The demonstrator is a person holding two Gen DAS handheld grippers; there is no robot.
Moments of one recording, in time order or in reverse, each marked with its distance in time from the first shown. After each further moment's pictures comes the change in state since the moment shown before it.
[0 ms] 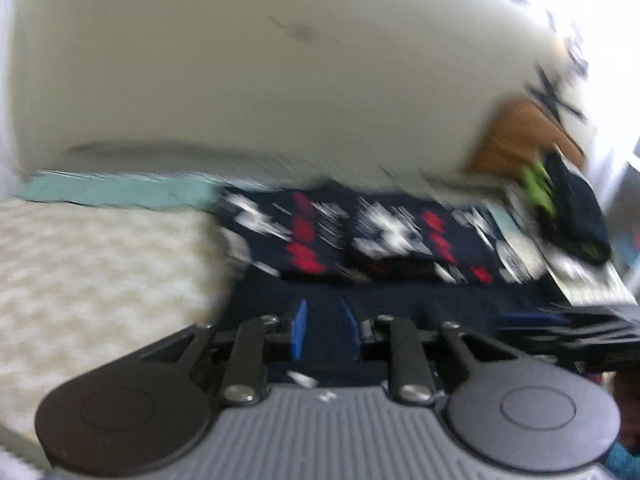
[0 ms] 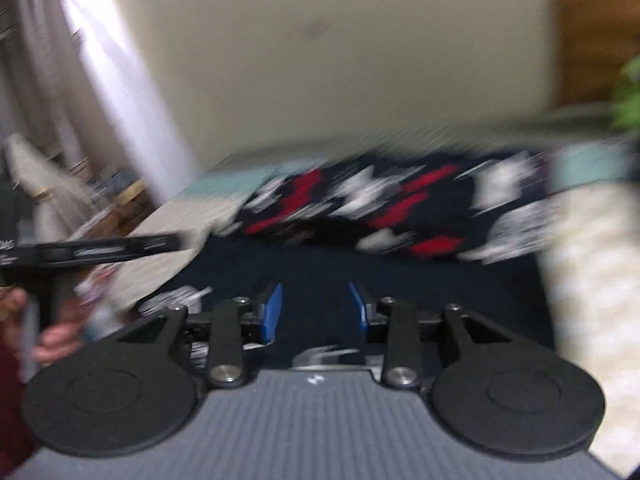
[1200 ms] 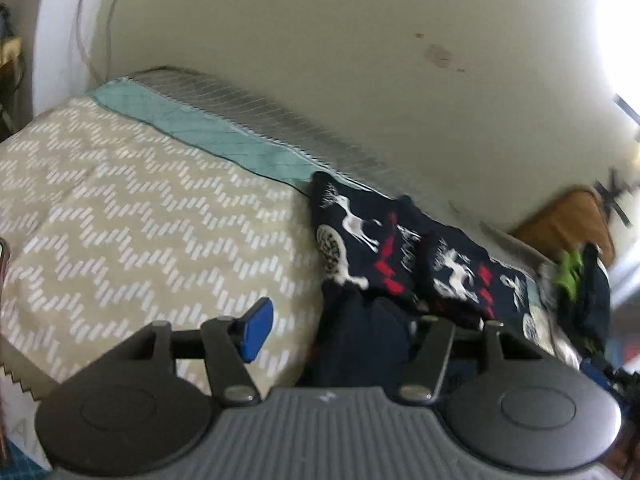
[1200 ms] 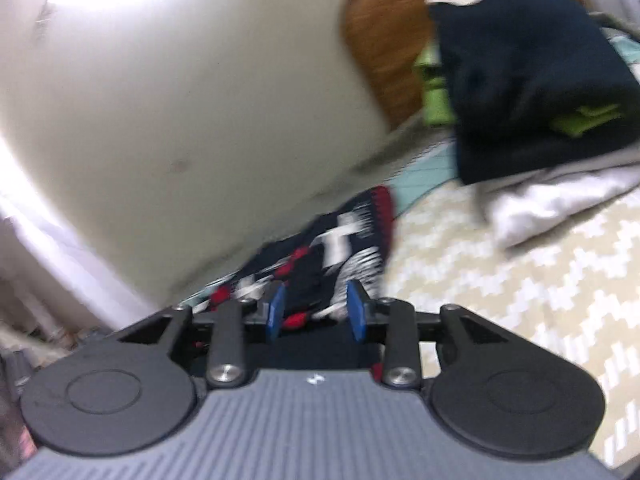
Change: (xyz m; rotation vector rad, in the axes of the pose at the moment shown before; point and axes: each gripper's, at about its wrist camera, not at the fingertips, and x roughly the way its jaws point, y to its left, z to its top) left arm -0.030 0.088 0.010 -0.368 0.021 0.034; right arm -0.101 -0.075 -0.007 0.352 -0.321 -0.108
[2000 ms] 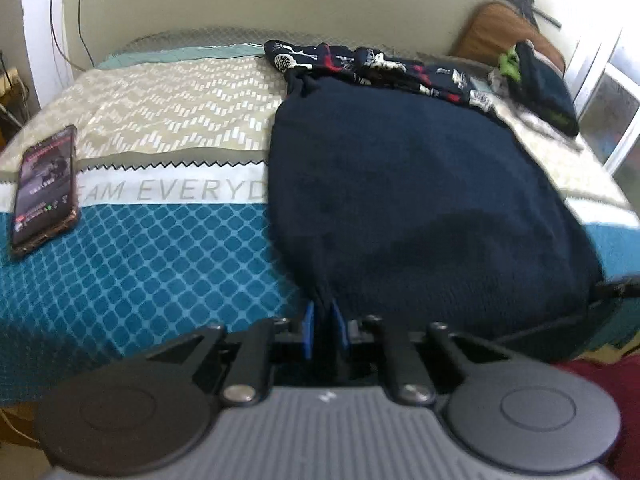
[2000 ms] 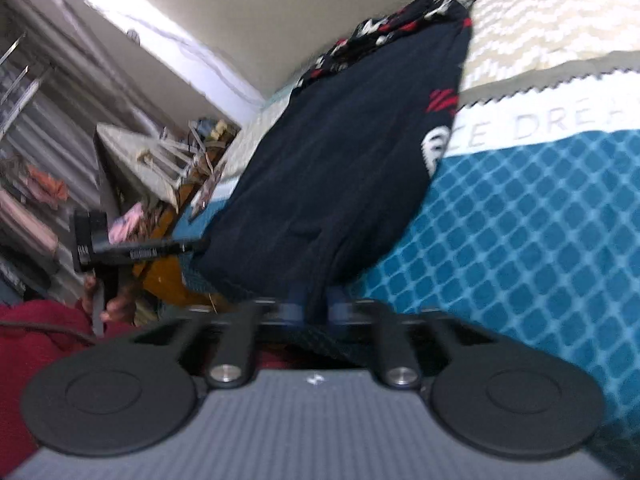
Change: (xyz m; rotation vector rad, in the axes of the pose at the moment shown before) left arm -0.119 -0.008 -0.178 0.318 0.190 0.034; right arm -0.101 0.030 -0.158 -0.069 0.458 0.264
